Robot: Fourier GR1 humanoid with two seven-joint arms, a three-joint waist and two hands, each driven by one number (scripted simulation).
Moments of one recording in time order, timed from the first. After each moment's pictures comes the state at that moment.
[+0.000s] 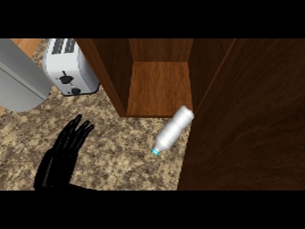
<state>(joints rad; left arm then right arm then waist) 0.04 0.46 -0.51 -1.46 0.74 0.02 -0.67 0.20 -0.41 -0.17 -2.36 -0.85 0.40 0.42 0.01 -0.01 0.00</state>
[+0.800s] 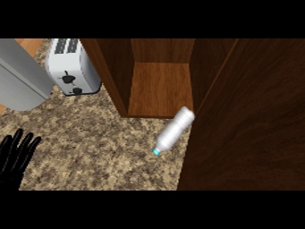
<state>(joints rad) 0.28 0.73 -0.35 -1.65 0.76 -0.06 -0.72 -0.08 -0.34 0.31 -2.35 -0.80 0.17 0.50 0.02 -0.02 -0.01</state>
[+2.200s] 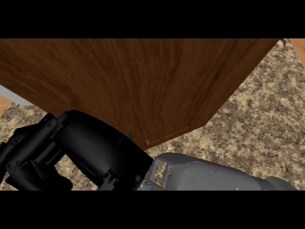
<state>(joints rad) 0.46 0.91 -0.12 -1.91 0.90 -0.14 -0.62 -0.96 0.00 0.70 -1.69 -0.63 -0.40 0.43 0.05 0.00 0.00</state>
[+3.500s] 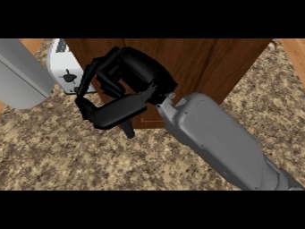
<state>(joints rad) 0.53 0.84 -0.03 -2.02 0.88 -0.13 -0.52 -0.96 -0.06 0.48 -1.29 -0.59 -0.03 0.21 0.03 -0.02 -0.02</state>
